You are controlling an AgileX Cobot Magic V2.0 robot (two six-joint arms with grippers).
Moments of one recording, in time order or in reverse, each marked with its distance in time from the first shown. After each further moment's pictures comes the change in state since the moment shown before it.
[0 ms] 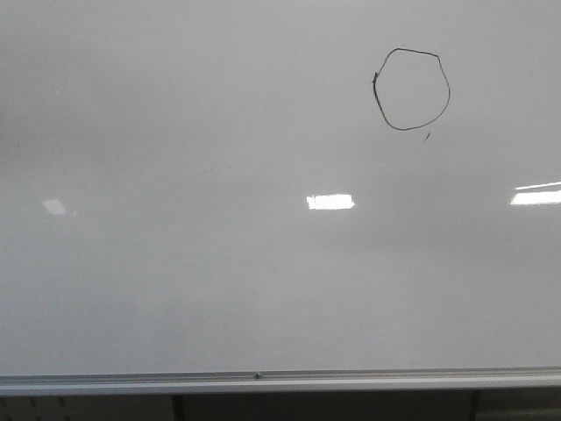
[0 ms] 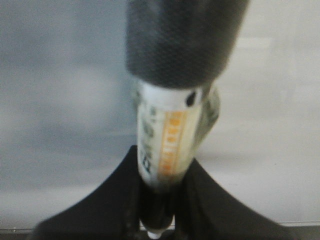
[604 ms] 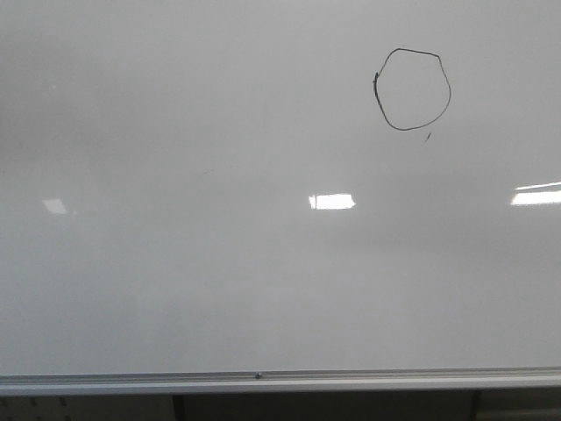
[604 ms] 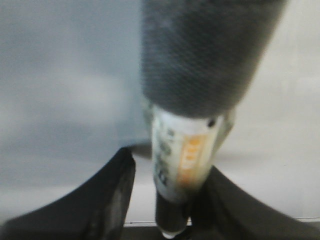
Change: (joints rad) left arm 0.000 0.024 -0.032 0.013 0.032 0.000; right arm 0.000 0.000 0.000 0.000 -0.002 0.000
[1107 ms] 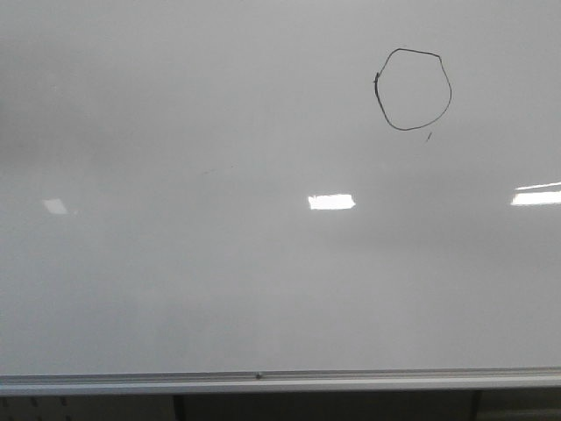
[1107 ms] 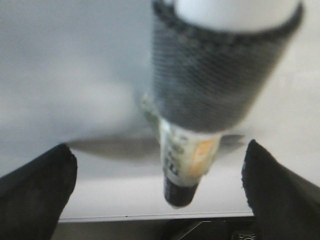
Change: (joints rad) left arm 0.000 -0.006 0.000 -0.002 0.028 -0.005; right arm 0.000 0.000 0.000 0.000 -0.001 0.000
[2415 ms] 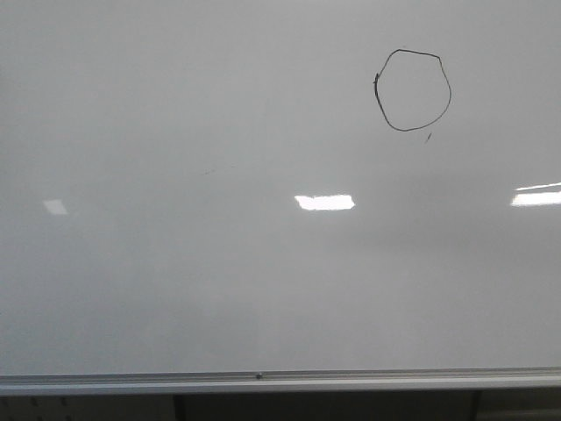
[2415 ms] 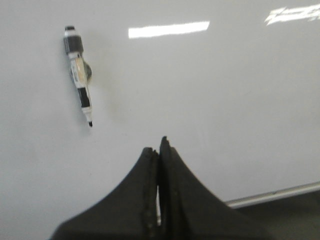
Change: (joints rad) left arm -0.201 -1.414 0.770 -0.068 -0.170 0.003; right arm 0.000 0.000 0.000 0.000 0.000 0.000
